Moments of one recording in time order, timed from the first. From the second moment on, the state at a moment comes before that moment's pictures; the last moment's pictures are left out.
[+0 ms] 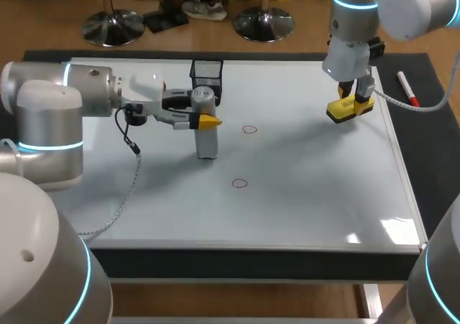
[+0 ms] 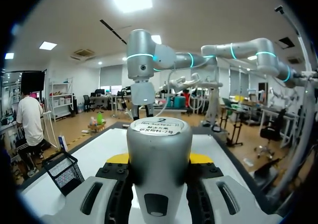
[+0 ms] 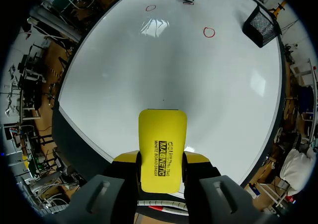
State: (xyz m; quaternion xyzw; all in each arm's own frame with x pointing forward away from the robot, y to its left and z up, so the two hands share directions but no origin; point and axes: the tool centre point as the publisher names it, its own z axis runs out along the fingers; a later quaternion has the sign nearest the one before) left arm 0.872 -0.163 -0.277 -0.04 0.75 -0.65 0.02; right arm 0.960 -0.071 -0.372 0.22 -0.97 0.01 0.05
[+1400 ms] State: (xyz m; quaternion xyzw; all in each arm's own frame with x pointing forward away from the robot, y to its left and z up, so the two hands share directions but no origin) left arm 0.881 -0.164 -0.289 -0.04 0.76 -0.65 0.01; right arm 0.960 -0.071 -0.372 0.22 -0.97 0.01 0.05
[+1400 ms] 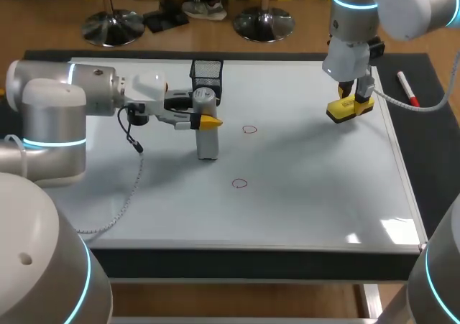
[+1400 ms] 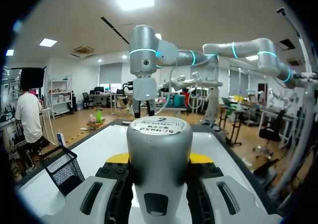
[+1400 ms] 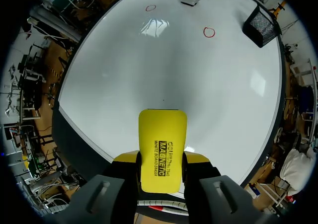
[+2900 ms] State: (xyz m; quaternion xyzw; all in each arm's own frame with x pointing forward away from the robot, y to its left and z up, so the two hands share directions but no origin) left arm 0.886 -0.005 -0.236 -0.17 0.73 -0.64 0.18; right arm 0.960 -0.071 -0.372 0.22 -0.97 0.01 0.05
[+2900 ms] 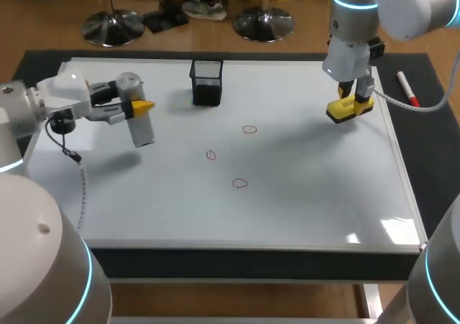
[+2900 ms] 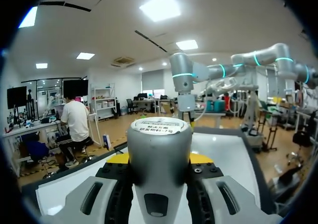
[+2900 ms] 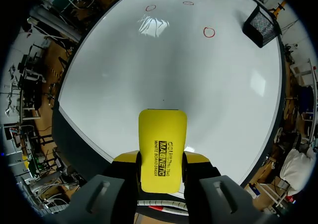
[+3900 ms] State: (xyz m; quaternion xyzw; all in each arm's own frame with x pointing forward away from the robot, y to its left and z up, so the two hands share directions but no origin) left arm 0.860 0.080 -0.232 -0.26 0.70 -0.60 0.27; right arm 0.960 -0.071 -0.372 0.22 -0.97 0.01 0.05
